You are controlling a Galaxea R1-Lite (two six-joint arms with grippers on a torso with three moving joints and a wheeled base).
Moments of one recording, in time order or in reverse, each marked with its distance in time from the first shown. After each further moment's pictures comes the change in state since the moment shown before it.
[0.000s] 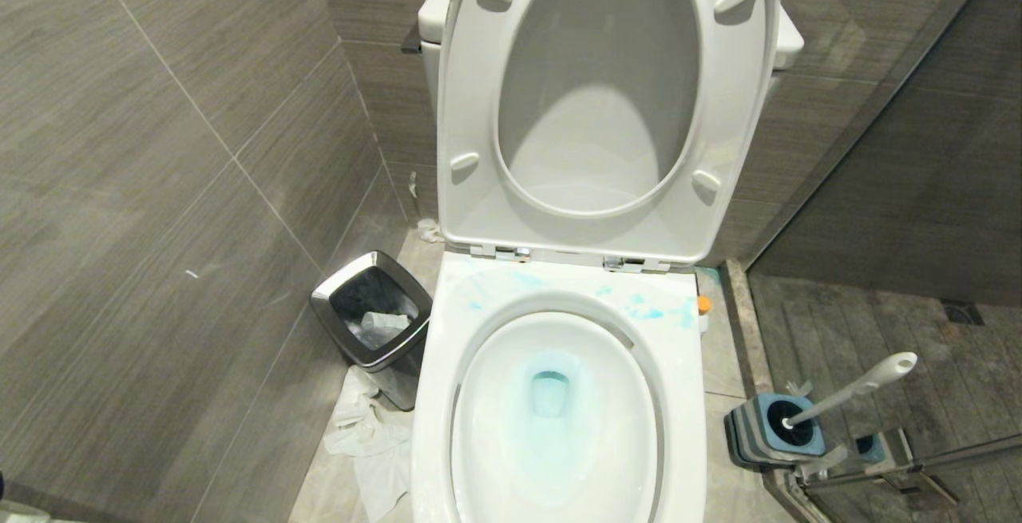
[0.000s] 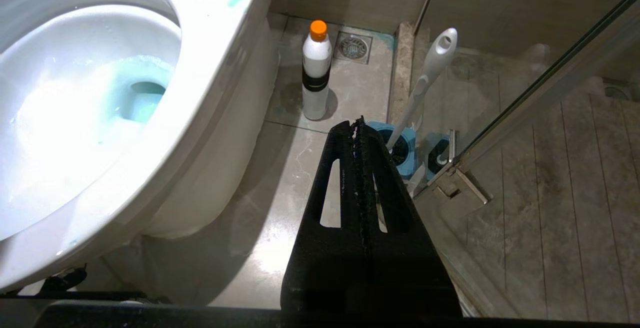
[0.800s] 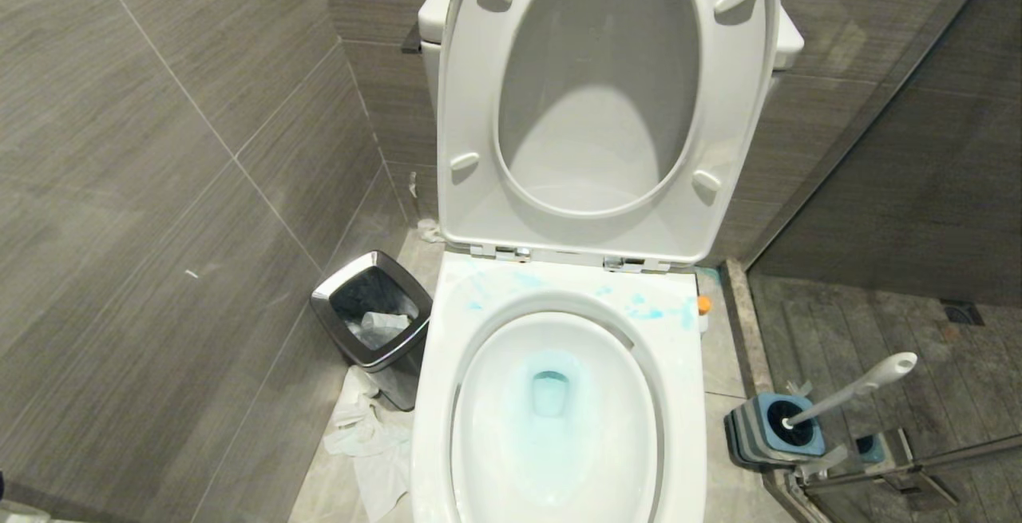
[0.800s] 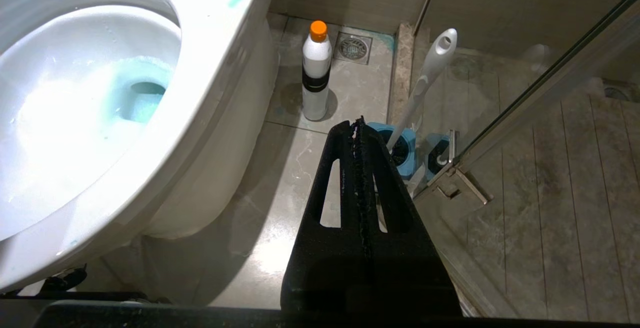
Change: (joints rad) left arm 0.000 0.000 -0.001 -0.038 -0.033 0.127; right arm 0.000 -0.006 0.000 0.001 0.001 0.000
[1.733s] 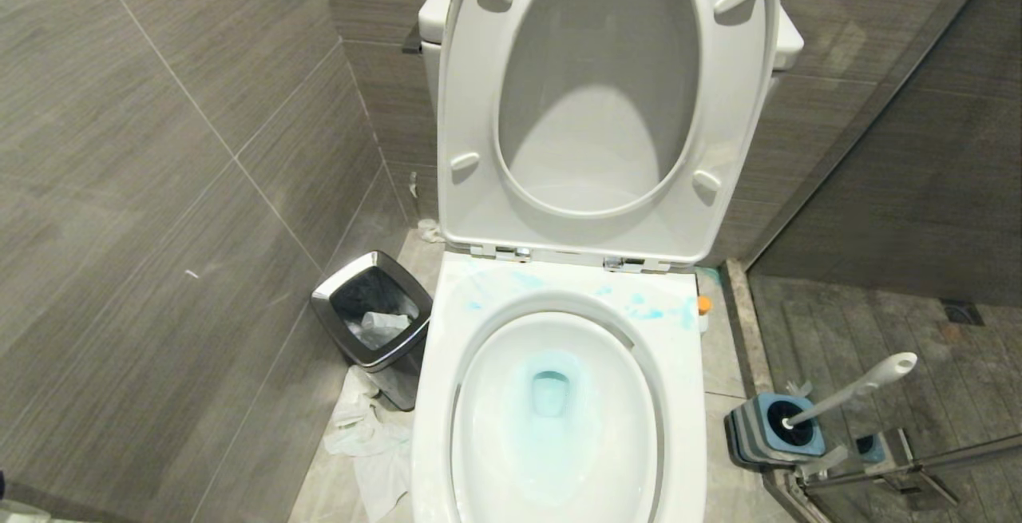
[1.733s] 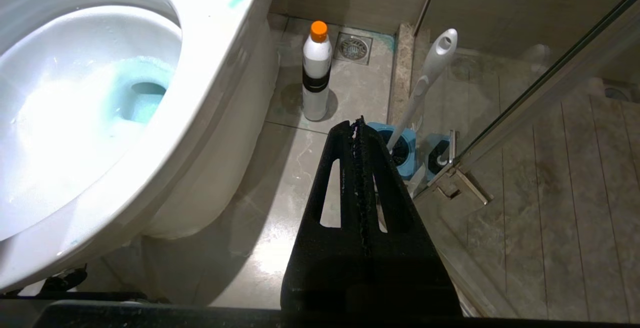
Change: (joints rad) left arm 0.004 0.037 -0.462 0.247 -0.267 0.049; right arm 0.000 0.000 0.000 -0.001 0.000 0.000
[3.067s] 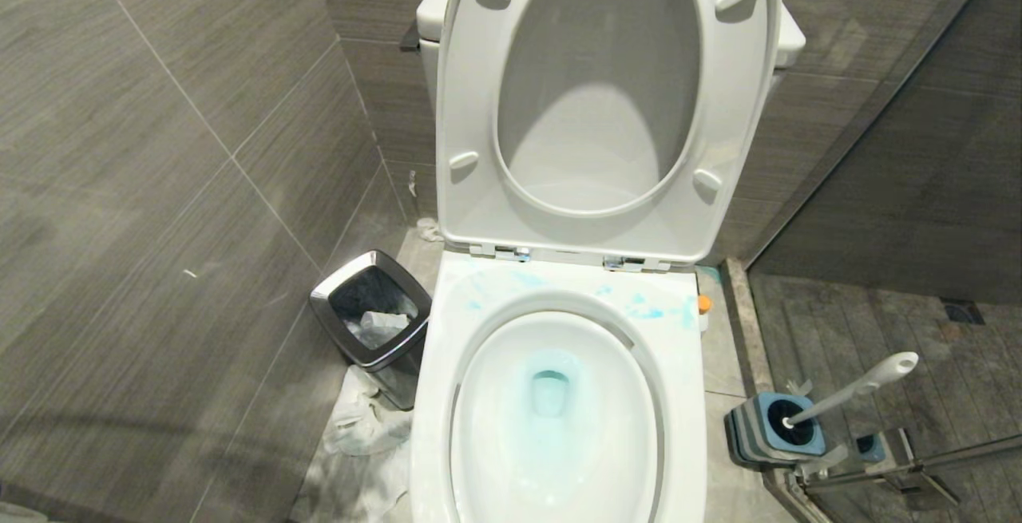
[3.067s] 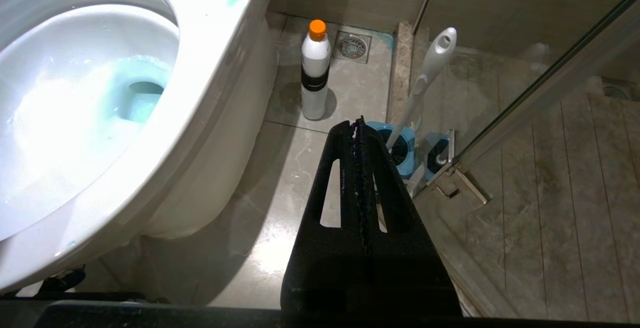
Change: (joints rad) left arm -0.408 1.192 -1.075 0.005 -0.118 -0.220; right arm 0.000 0.001 0.000 0.000 -0.001 -0.001
